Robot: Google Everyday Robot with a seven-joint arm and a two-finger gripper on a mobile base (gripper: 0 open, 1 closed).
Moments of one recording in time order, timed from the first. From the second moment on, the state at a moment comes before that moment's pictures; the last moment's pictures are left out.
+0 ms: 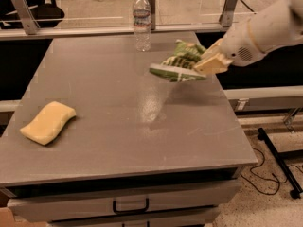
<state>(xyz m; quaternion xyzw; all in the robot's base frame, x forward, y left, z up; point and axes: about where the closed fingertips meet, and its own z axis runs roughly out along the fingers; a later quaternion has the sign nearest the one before) 0.583 -0.141 0.922 -0.54 0.75 0.12 0.35</state>
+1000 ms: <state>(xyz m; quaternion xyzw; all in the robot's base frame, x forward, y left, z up) 0.552 -0.058 0.903 -0.64 0.68 0.13 0.35</state>
